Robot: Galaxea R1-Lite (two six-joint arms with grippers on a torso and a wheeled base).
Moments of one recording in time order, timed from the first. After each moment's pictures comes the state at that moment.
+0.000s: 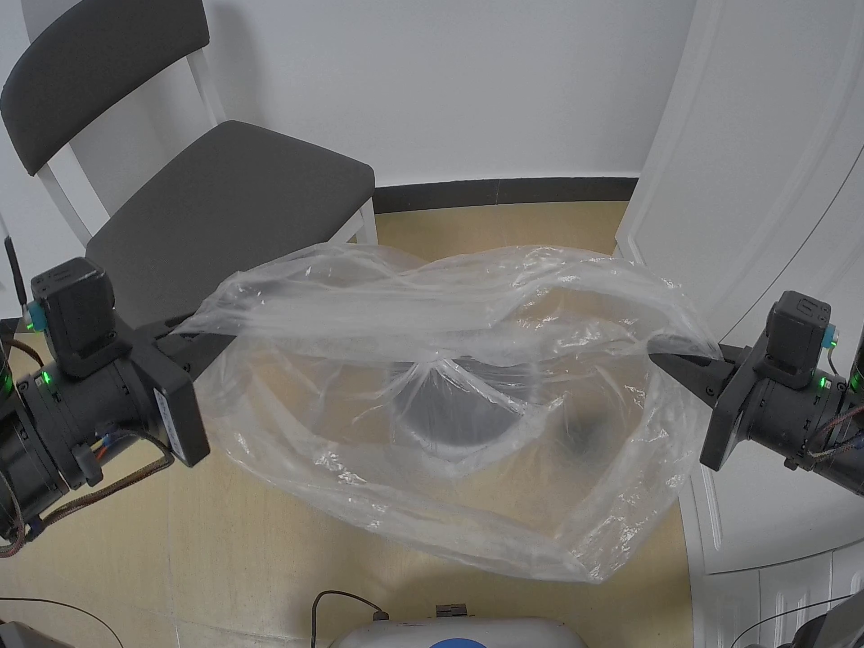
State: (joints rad) left arm -0.74 1.18 -0.64 -0.45 0.24 0.08; right arm 0.73 1.27 -0.60 -0.55 -0.16 -0.14
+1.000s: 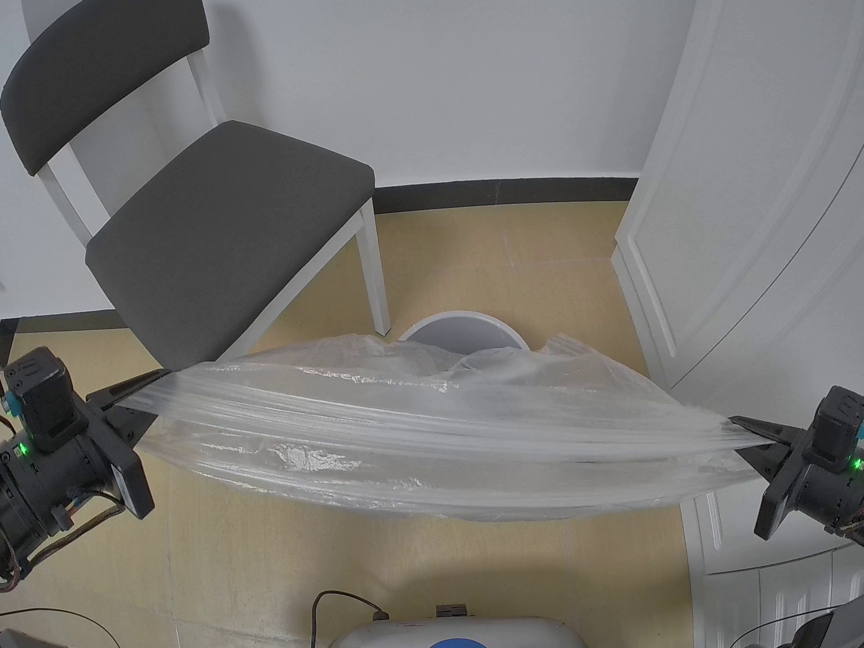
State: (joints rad) left arm -0.58 1.02 -0.45 -0.42 0.24 0.21; right arm 0.74 1.04 -0.43 -0.32 -0.40 -0.19
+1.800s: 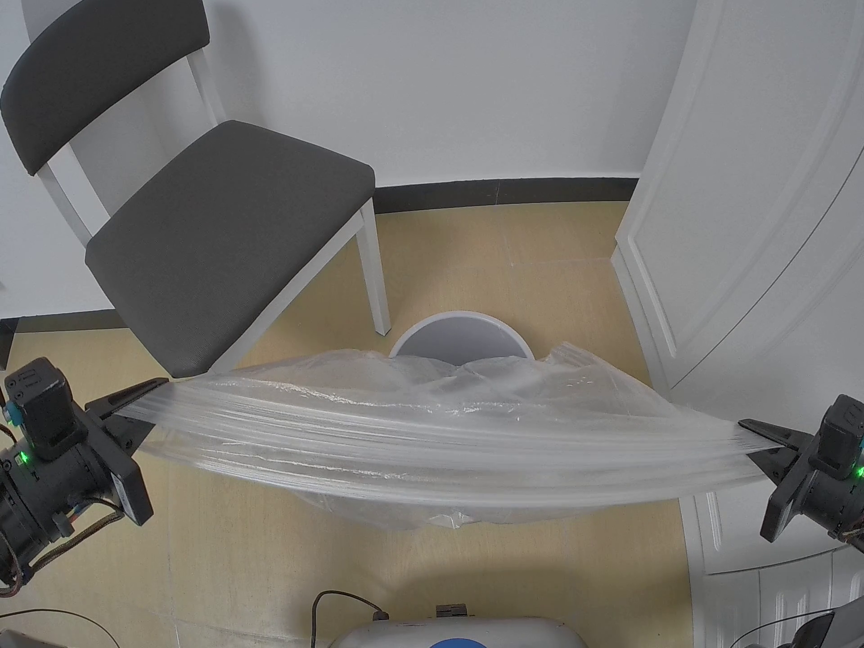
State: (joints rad) left arm -0.56 1.01 -0.42 -0.43 0.25 0.20; right arm 0.72 1.00 -0.39 -0.33 -0.44 -0.20
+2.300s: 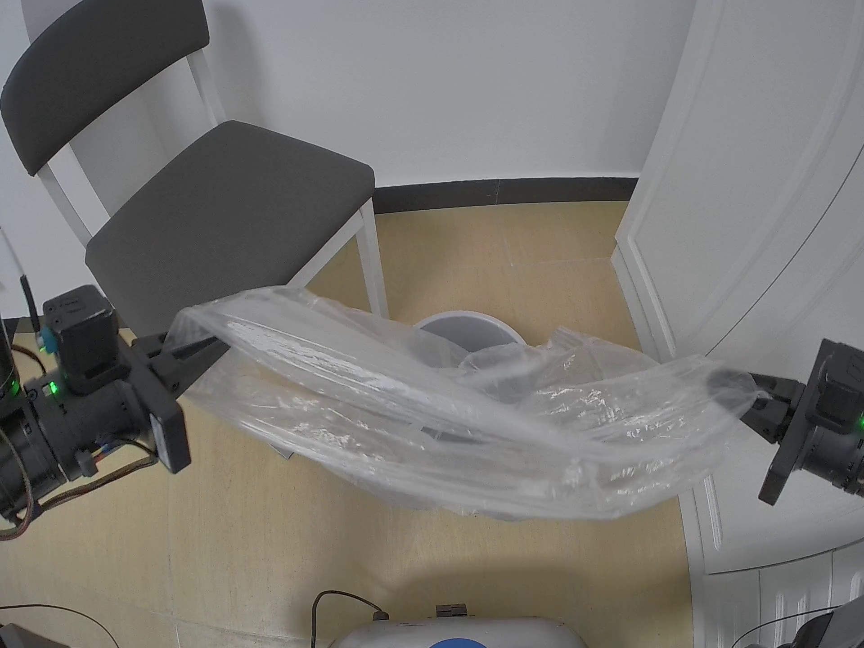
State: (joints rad) left arm -0.56 1.17 -0.58 -0.46 0.04 0.29; right arm 0.67 1.08 -0.52 -0.41 -0.12 -0.43
